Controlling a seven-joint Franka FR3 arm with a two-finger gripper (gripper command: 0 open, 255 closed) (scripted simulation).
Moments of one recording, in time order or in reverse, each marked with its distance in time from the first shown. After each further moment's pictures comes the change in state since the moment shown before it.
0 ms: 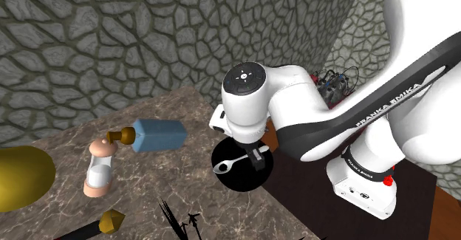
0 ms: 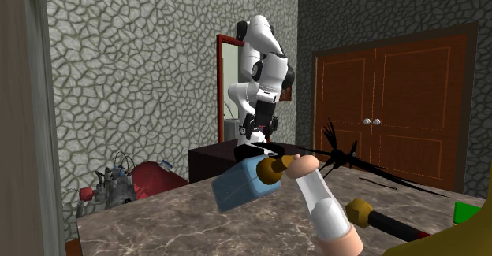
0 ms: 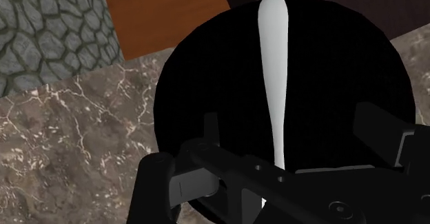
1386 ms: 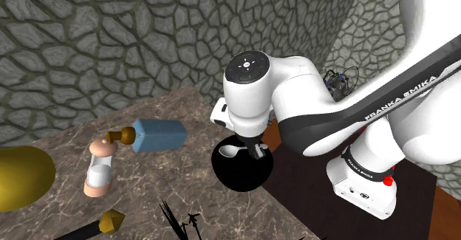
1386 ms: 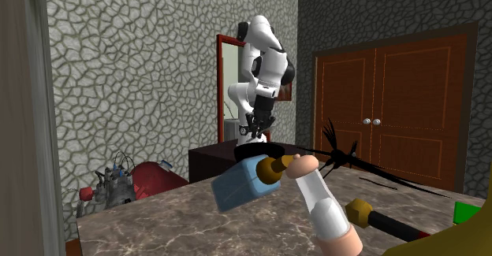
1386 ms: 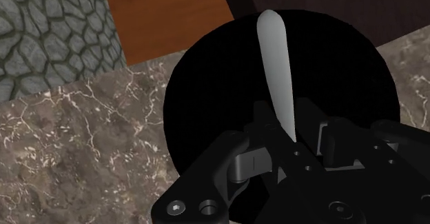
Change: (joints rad) arm 0.010 -0.058 -0.014 0.003 0.036 -0.054 -0.042
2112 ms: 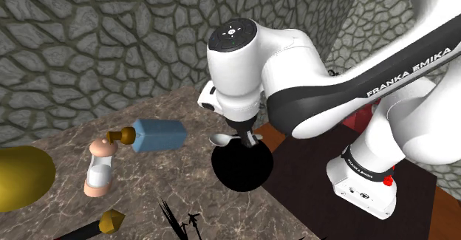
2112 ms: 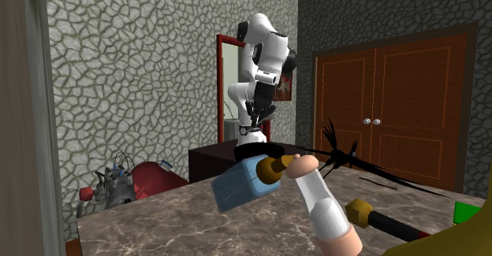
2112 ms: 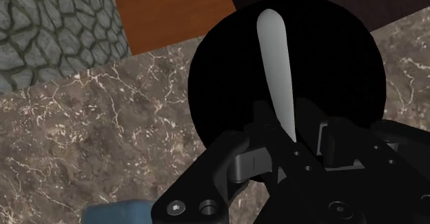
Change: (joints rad) arm -0.001 -0.019 -0.017 0.123 0.014 -0.138 -0.043
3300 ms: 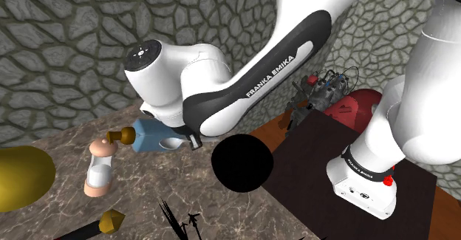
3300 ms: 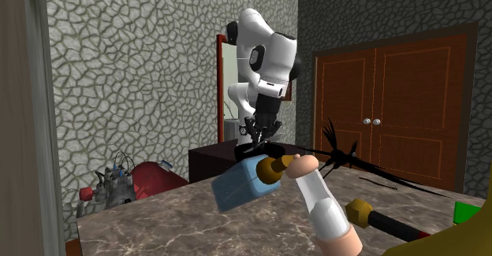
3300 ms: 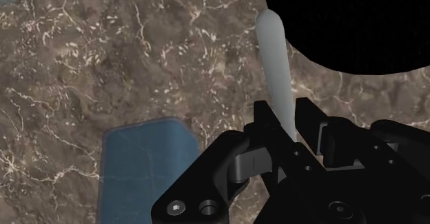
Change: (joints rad) arm 0.000 0.514 -0.023 0.457 -0.243 -0.013 0.140
